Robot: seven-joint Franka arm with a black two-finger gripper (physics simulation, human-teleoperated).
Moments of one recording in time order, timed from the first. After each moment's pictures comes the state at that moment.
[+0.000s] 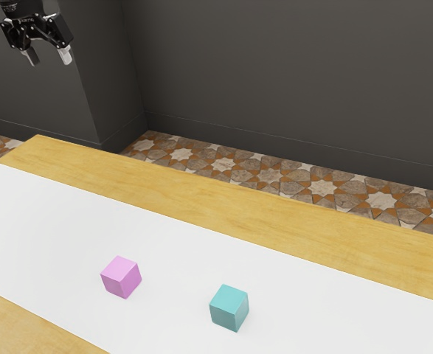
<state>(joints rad) 0.00 0.30 0.48 -0.99 -0.25 1.38 0.22</state>
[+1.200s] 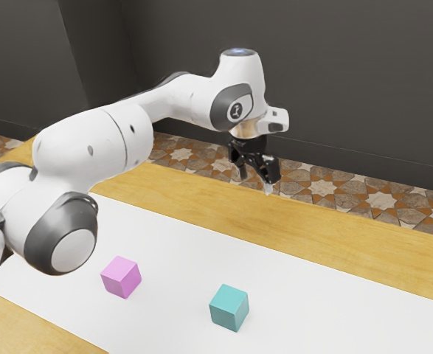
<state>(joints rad) -0.36 0.83 0.17 -0.95 -0.17 1.79 0.15</state>
